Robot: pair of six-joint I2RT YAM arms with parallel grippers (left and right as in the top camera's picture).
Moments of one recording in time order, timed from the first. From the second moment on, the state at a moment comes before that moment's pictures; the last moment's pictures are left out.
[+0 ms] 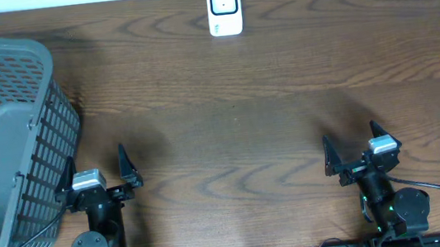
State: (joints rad) left arm 0.00 0.01 0.09 -0.01 -0.11 -0.04; right arm 0.02 0.01 0.01 -0.06 -0.18 0.02
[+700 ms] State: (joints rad) left arm 0.00 0.01 0.02 -0.11 -0.08 -0.07; right arm 0.02 0.01 0.01 -0.06 -0.18 0.02
